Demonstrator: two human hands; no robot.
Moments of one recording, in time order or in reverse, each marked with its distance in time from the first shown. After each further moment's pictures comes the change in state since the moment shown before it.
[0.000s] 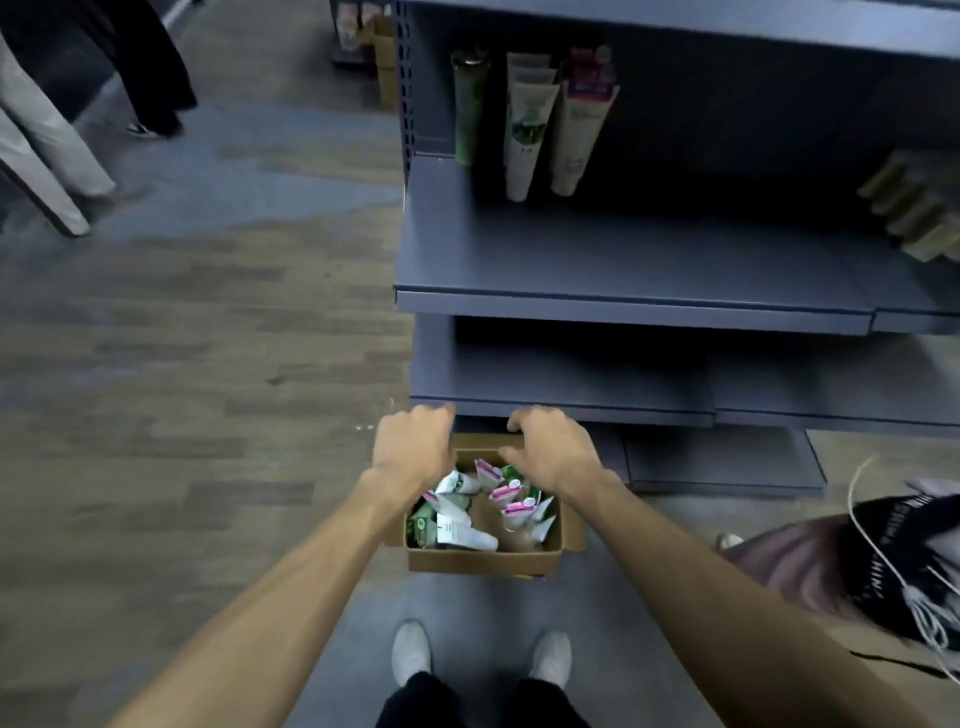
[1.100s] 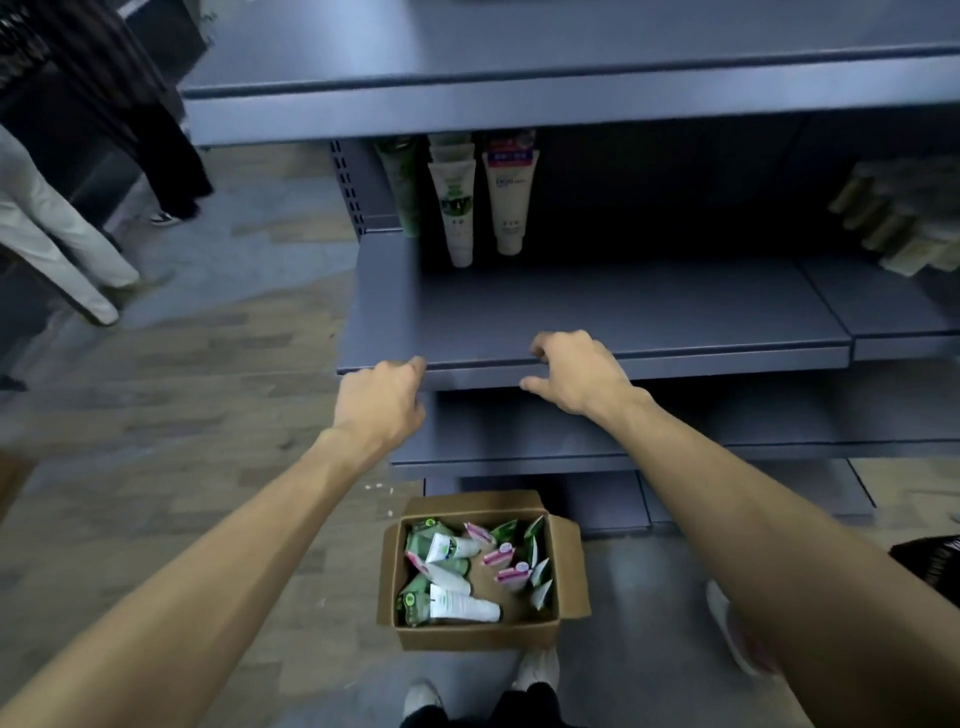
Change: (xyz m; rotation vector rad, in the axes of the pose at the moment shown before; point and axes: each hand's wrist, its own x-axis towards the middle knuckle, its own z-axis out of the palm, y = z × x) left_hand 0.104 0.030 -0.089 0.177 0.247 0.018; right_hand 0.086 0.098 -0.134 0.067 0.171 -0.023
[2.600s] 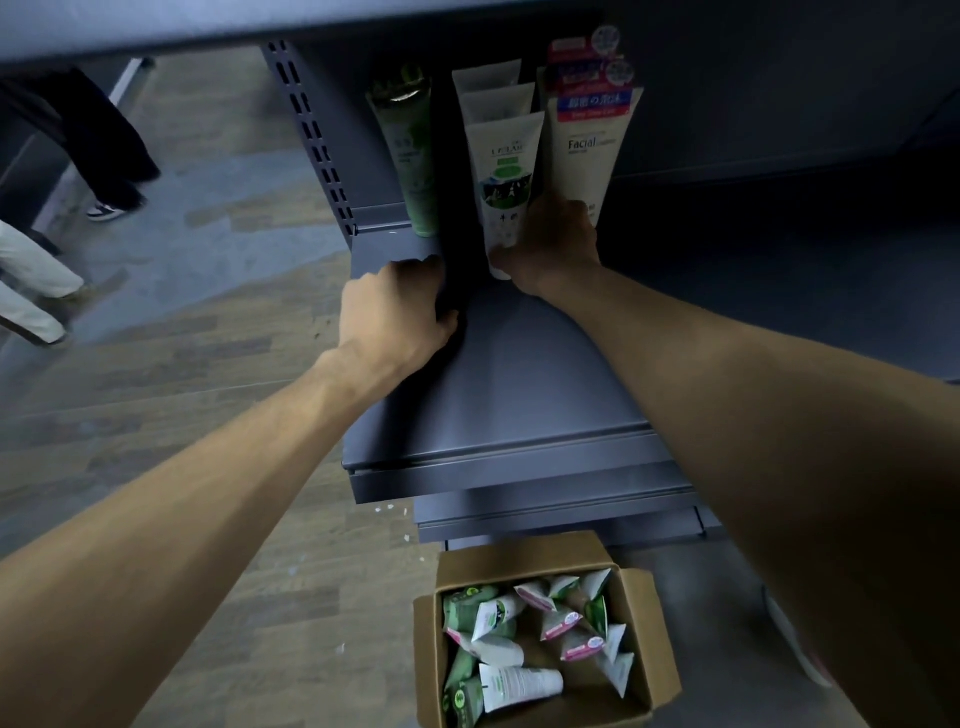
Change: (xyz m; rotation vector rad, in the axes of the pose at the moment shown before) left_hand 0.195 -0.072 0.028 -0.173 0.193 0.065; right_hand 0.228 -0.082 -0.001 0.329 0.317 0.243
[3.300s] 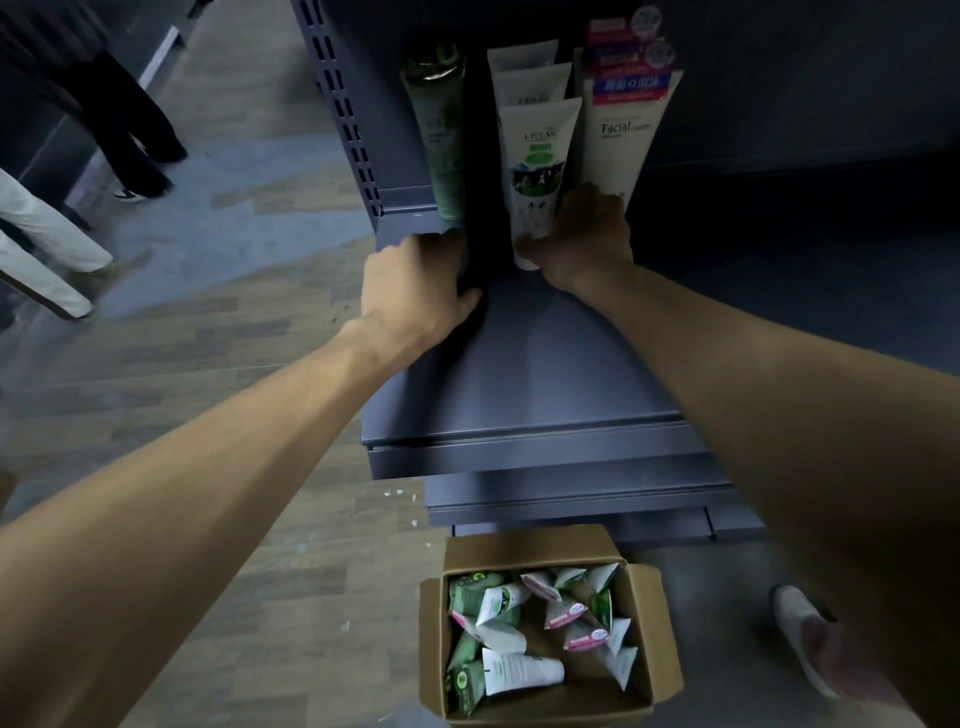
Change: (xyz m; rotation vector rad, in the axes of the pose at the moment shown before) left_hand 0.002 0.000 -0.008 0.009 -0.020 -0.041; right_hand -0.003 0.009 0.006 -0.013 -0.003 -0.014
